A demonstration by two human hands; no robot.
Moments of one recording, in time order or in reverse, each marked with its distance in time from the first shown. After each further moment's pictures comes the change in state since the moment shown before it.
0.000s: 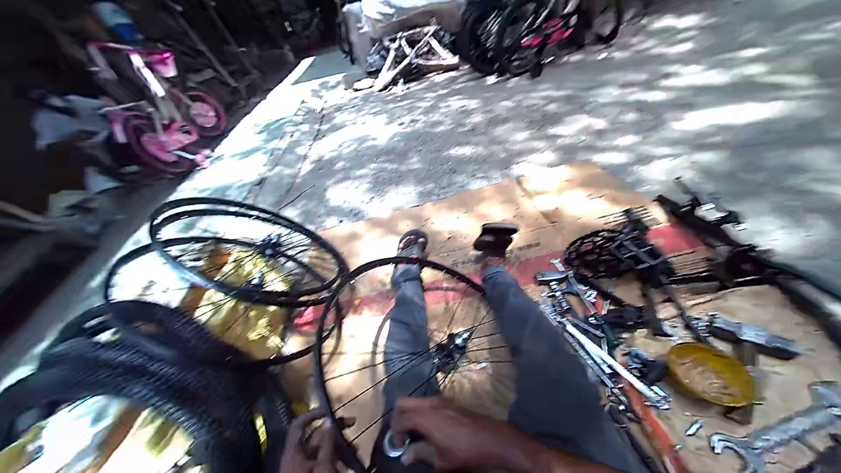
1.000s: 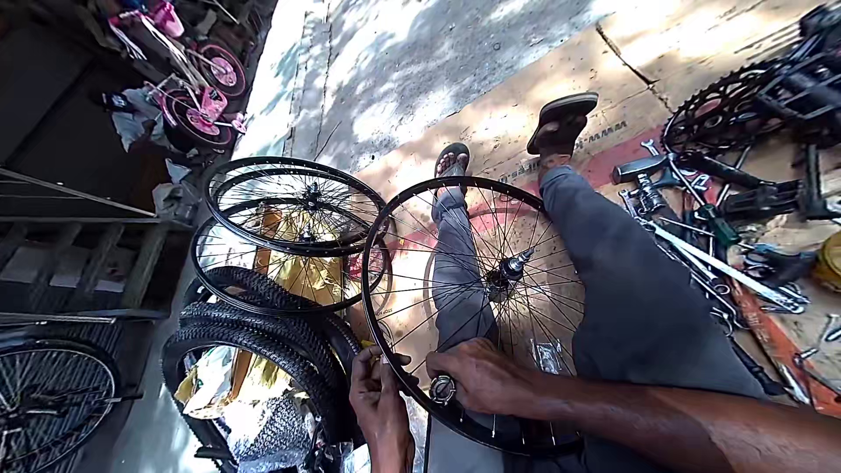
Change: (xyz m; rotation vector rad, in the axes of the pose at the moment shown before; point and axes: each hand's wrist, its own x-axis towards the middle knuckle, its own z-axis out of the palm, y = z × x) left_hand 0.001 0.003 0.008 -0.106 0.139 -0.045; right_hand 0.022 -0.030 0.030 -0.009 -0.110 0.155
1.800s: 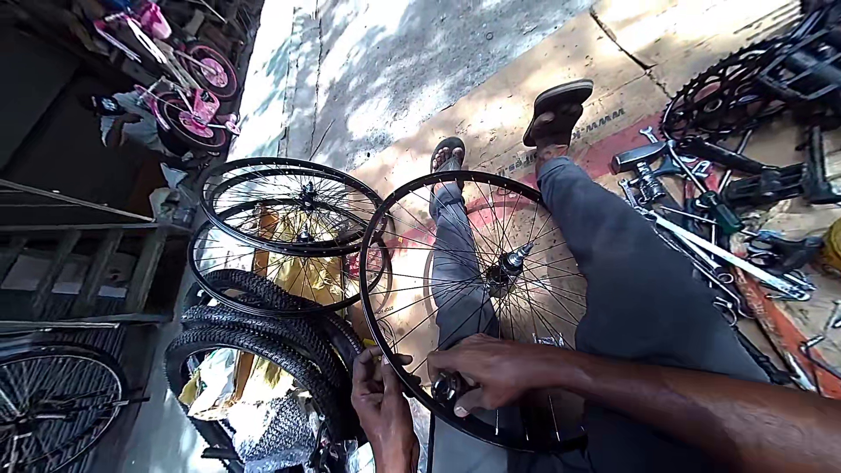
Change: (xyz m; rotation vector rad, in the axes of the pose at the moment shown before) left_hand -0.003 0.002 0.001 0.030 0.015 0.007; right_hand 0.001 0.008 -0.026 0.130 -0.270 -0.129
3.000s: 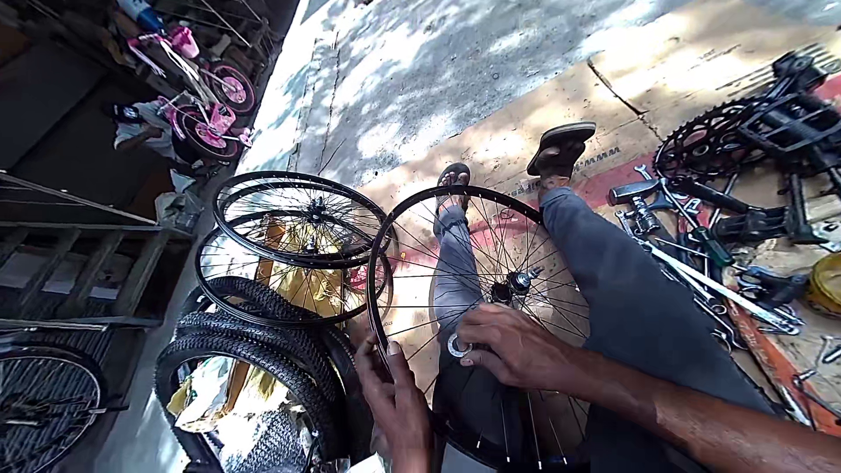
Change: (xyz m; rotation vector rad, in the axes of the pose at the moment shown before) left_hand 0.013 0.020 0.035 0.145 0.094 0.095; right_hand -0.029 0.013 -0.024 -0.362 0.558 -0.032
